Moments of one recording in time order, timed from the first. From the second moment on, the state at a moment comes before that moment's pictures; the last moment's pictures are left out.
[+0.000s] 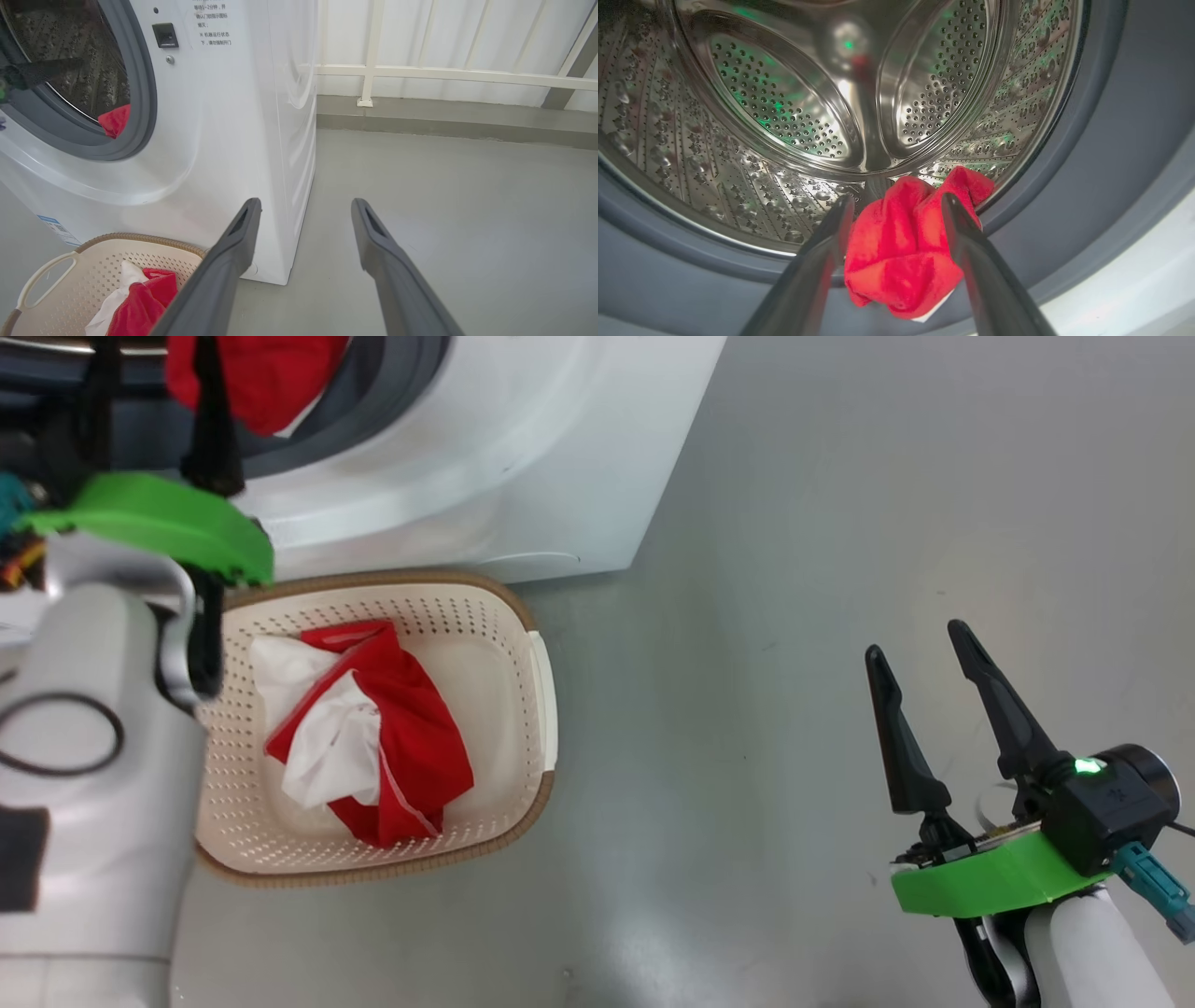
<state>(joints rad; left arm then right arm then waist) -0.97 0.16 -0.11 0.73 -0.33 0.01 -0.24 -0.15 -0.04 0.04 0.02 0.17 0.12 -0.26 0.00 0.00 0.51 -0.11</state>
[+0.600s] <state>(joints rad) -1.28 0.20 -0.11 1.08 -0.40 -0.08 0.04 -0.20 -0.04 0.08 0.03 0.17 0.12 -0.26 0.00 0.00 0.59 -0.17</state>
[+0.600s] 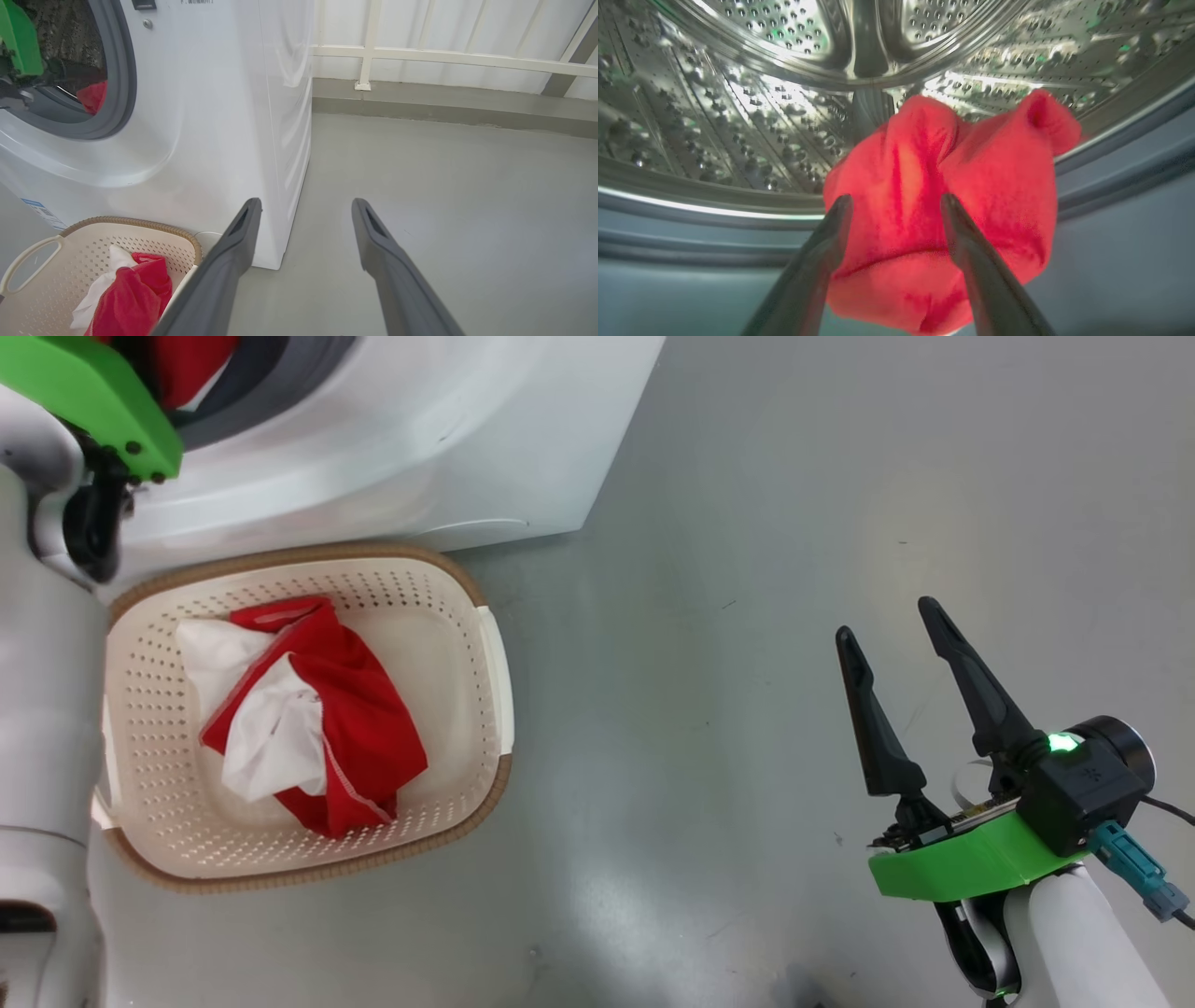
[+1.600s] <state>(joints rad) -1.36 0.27 -0.19 1.27 -0.38 -0.04 0.18 -0.21 -0.04 0.13 0.05 0.20 0.12 -0.26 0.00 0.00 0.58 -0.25</state>
